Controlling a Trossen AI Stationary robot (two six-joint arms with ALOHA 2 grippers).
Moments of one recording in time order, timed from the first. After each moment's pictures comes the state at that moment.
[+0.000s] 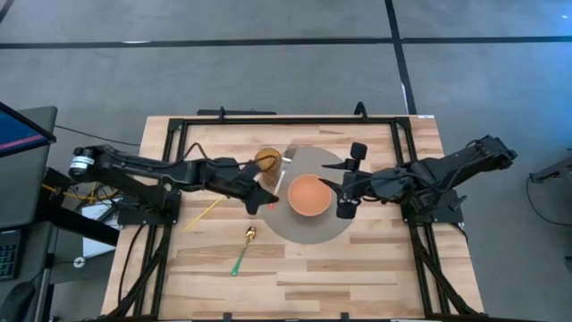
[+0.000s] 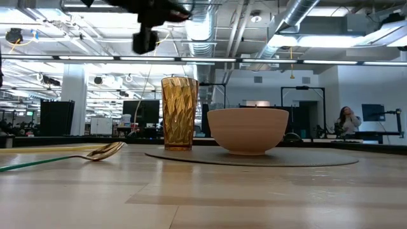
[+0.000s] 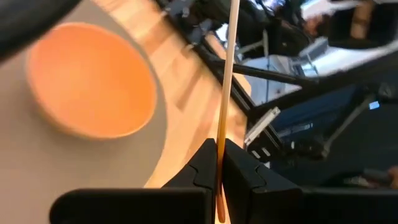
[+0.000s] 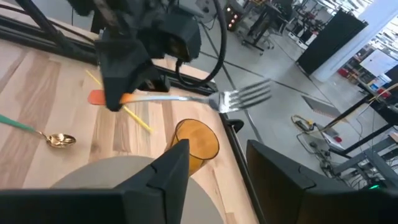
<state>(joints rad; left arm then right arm) -0.08 1.27 0.86 0.02 0.08 -0.85 0.39 0.90 1.08 -0.37 0.76 -0.26</state>
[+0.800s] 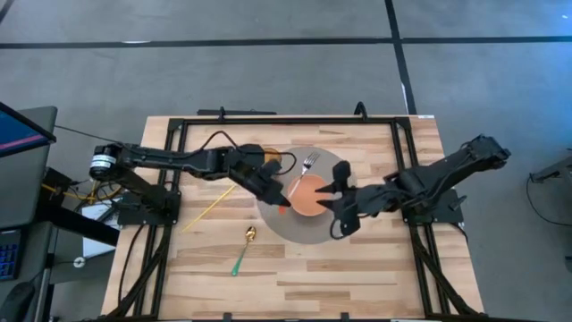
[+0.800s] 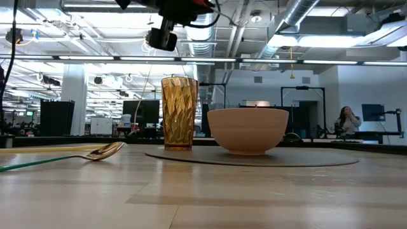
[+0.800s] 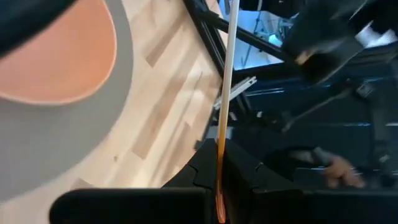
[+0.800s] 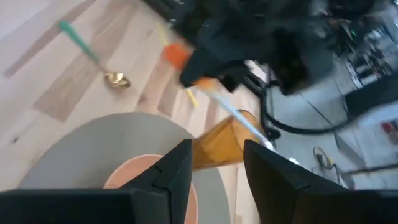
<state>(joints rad) 0.00 1.49 1.13 -0.15 0.42 -1.01 0.43 1.00 1.08 -0.47 0.60 -0.48</state>
